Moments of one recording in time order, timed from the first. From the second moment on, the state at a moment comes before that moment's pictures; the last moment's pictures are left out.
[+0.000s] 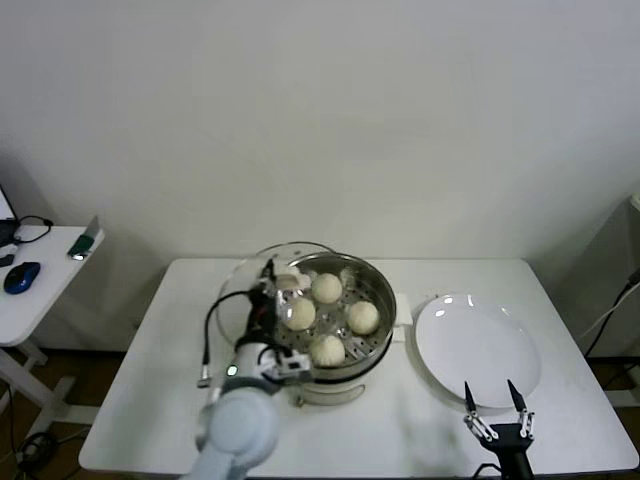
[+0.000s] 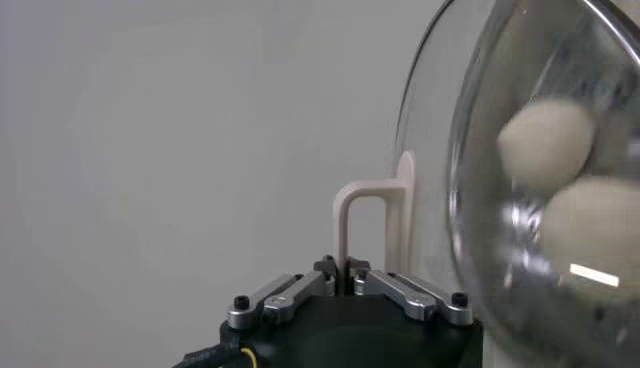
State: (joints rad) left arm 1.15 -1.40 -0.05 -2.06 1.46 0.55 0.30; right arm -1.70 1.29 0.62 1.71 0.27 0.51 -0.05
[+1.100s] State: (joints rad) left arm 1.12 -1.61 0.07 -1.84 1.75 0.55 0.27; right arm -1.70 1.28 0.63 1.70 0.30 0.53 -0.05
